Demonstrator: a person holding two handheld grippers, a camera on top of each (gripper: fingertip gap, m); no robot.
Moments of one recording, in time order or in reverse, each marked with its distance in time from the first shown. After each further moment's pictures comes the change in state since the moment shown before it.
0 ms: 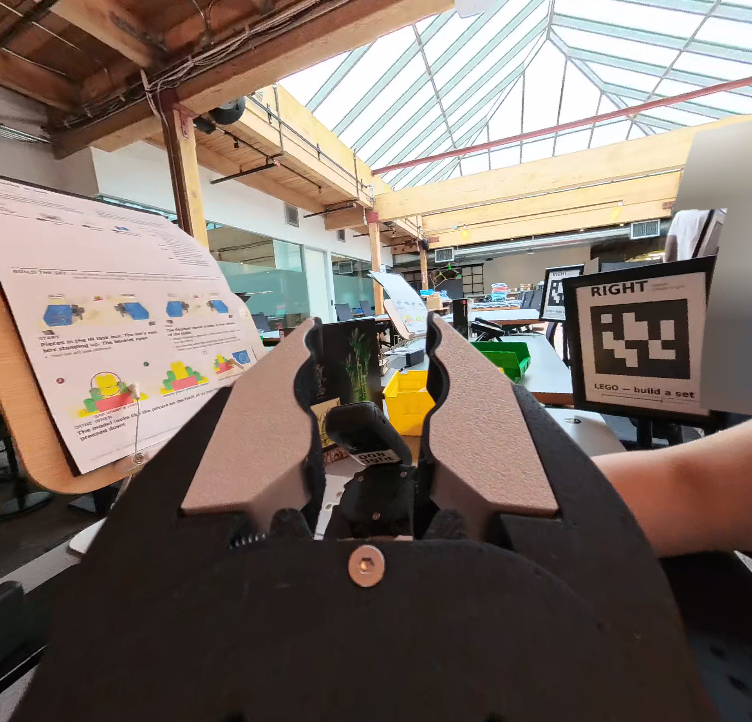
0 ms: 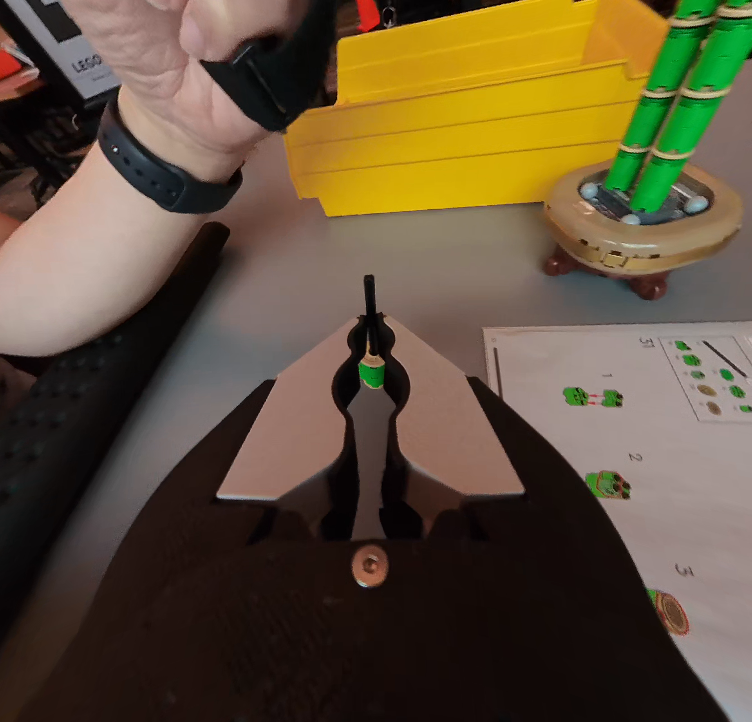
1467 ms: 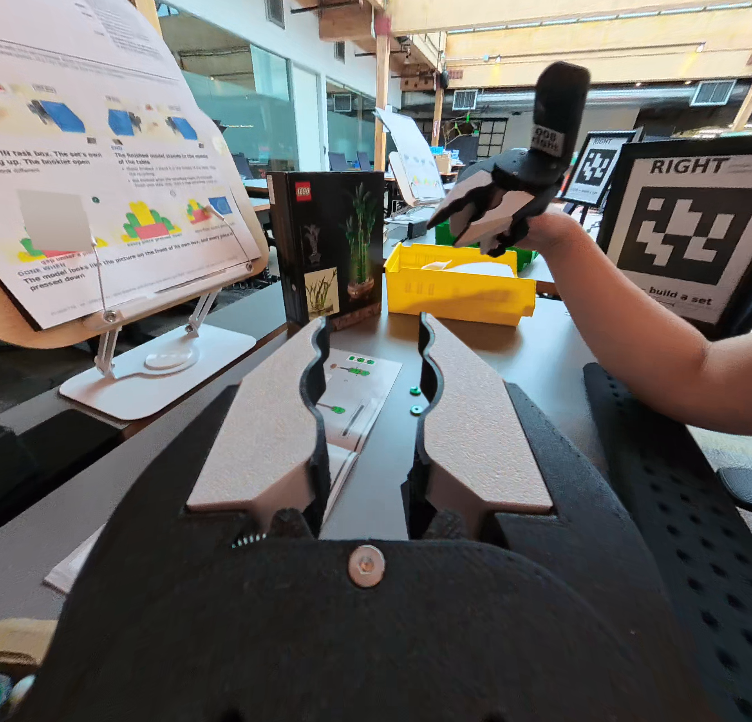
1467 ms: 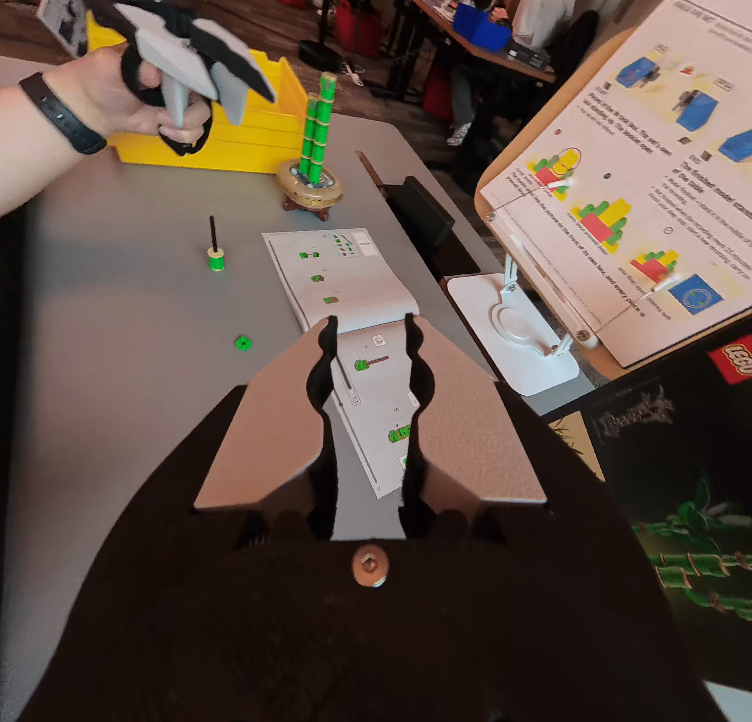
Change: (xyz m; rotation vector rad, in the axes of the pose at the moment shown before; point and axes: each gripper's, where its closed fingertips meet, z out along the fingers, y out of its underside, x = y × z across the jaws) left arm -0.015 0.083 0.001 -0.399 -0.027 -0.103; right arm -0.031 -0.037 -0.301 -0.071 0.716 -0.232
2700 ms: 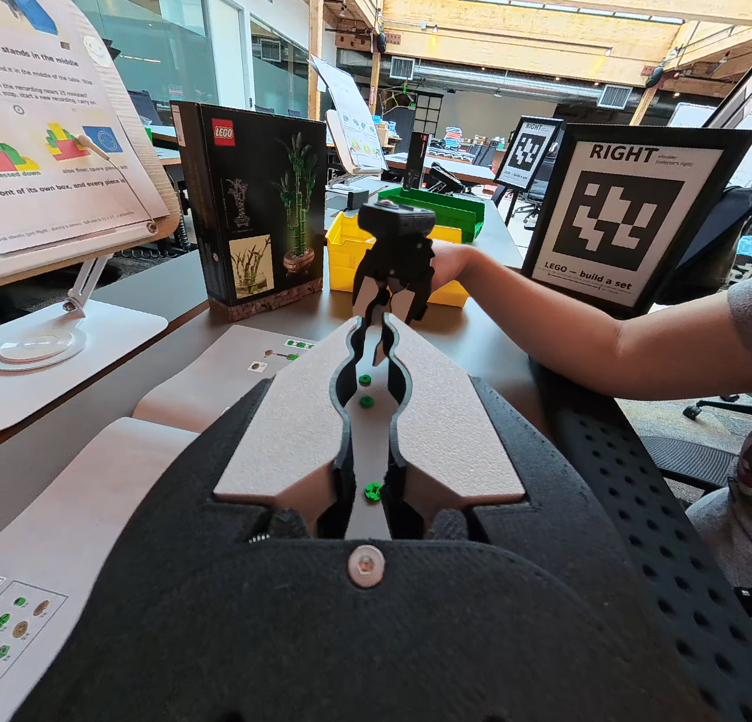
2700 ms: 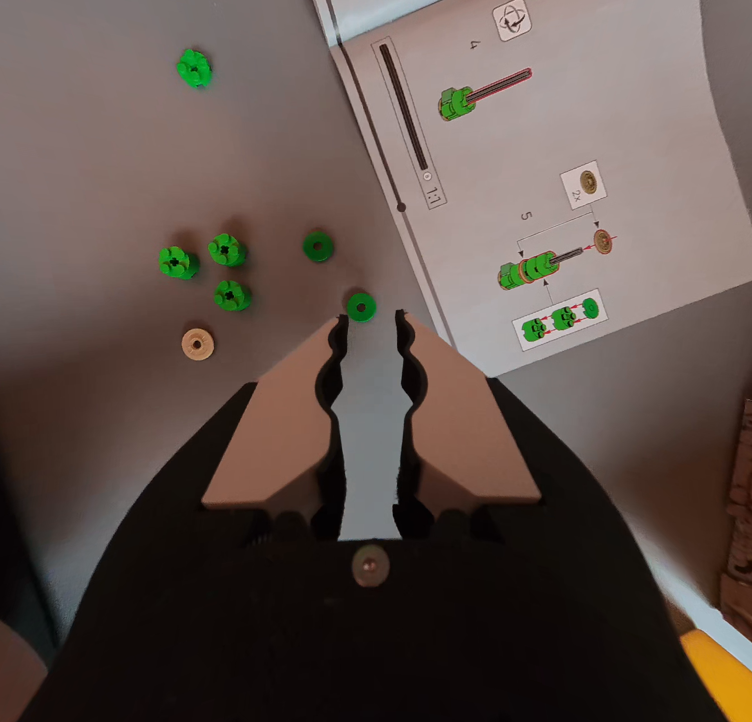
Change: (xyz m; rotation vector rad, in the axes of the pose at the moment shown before) left arm 0.022 0.030 0.042 -0.073 0.174 -0.104; right arm -0.042 0.185 0.061 -0.639 -0.312 0.178
